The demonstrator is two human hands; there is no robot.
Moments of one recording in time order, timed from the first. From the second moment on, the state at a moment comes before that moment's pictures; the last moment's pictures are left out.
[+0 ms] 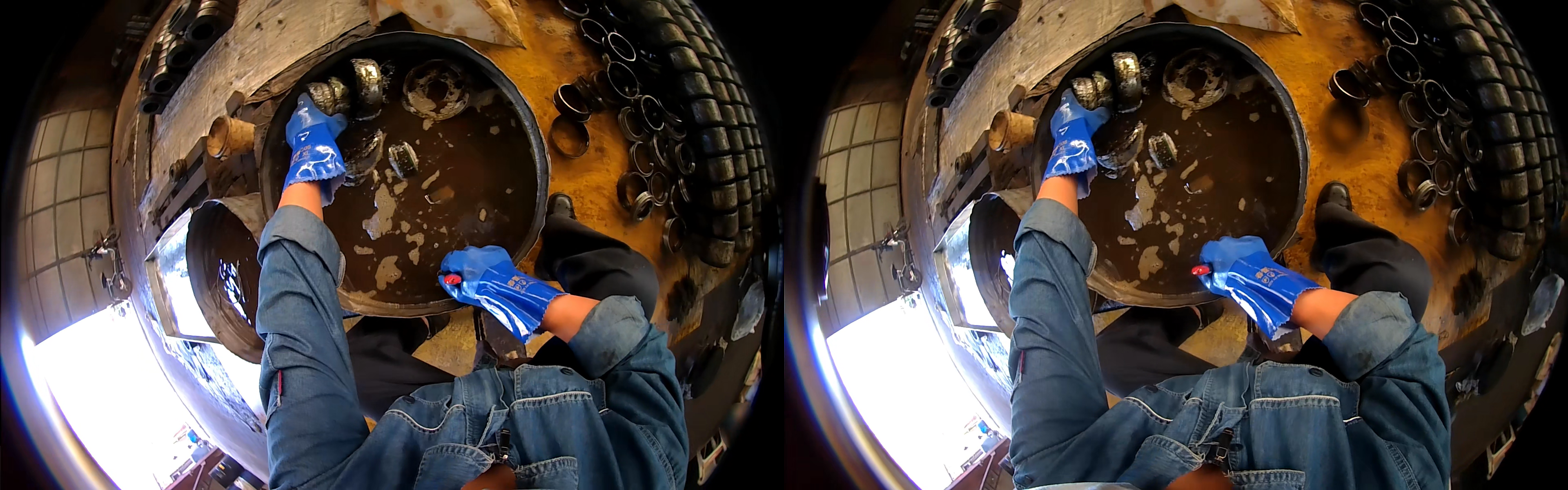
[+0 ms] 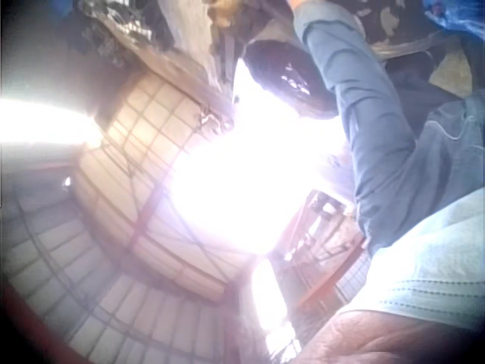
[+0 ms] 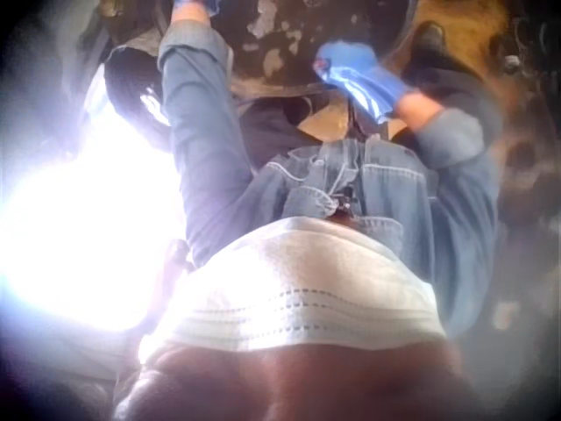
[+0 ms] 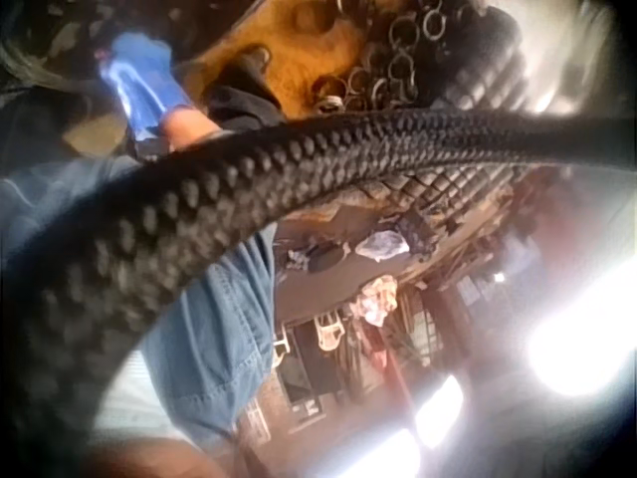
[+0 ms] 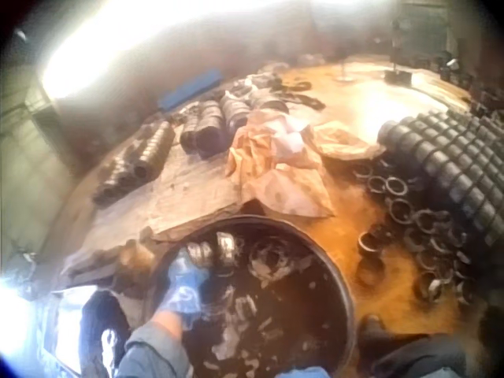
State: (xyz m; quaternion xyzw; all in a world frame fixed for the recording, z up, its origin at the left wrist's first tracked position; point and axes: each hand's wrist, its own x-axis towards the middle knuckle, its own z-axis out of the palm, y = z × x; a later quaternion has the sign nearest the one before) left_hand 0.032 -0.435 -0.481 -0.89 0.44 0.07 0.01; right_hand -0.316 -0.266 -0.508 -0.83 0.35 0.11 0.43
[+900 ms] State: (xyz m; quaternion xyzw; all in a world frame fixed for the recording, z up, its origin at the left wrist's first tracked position) left_hand 0.108 -0.245 -0.496 -0.85 0.43 0.30 -0.04; right_hand -0.300 -0.261 -0.493 -0.82 0.33 0.17 0.43
